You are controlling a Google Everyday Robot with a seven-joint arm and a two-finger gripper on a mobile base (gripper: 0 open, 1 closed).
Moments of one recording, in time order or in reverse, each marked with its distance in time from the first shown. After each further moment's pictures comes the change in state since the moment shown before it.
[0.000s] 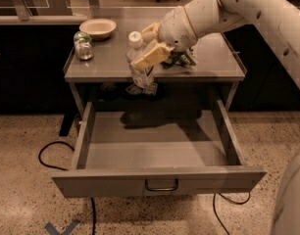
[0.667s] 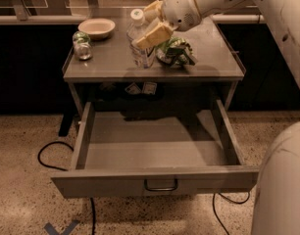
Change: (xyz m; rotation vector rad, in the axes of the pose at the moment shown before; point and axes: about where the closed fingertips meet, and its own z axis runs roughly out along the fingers) arm -0.028 -0.033 -0.027 0.052 -0.022 -0.063
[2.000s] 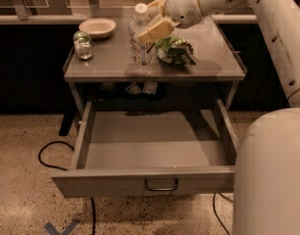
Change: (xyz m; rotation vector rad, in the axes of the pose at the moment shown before) arm 0.008 -0.021 -0.002 -0.014 -0.085 0.040
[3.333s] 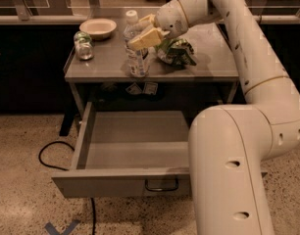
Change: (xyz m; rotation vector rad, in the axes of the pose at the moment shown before) arm 0.041 -0.016 0.042 -0.150 -0.041 0.146
